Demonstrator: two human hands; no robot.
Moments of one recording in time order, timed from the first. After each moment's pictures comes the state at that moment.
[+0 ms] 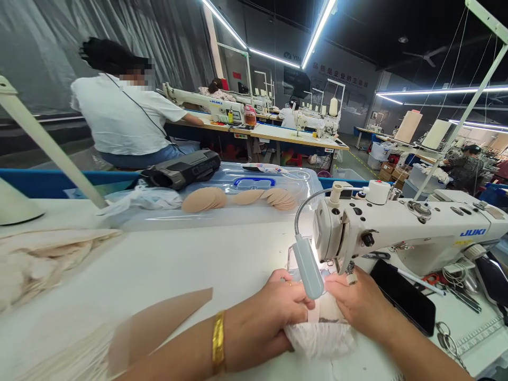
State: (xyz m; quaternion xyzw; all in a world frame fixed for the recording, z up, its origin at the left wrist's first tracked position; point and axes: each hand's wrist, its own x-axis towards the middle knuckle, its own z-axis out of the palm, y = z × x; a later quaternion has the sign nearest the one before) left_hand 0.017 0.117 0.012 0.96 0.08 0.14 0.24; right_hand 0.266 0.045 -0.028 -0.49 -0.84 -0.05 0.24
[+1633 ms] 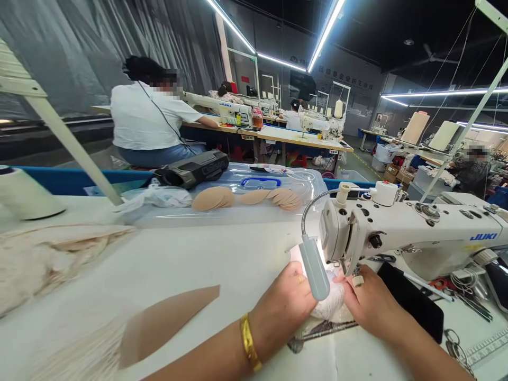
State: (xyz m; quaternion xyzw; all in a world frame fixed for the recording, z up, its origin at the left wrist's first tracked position) left_hand 0.050 0.110 -0.008 0.89 0.13 0.41 -0.17; right_hand 0.268 0.044 -0.018 -0.55 -0.80 0.00 0.24
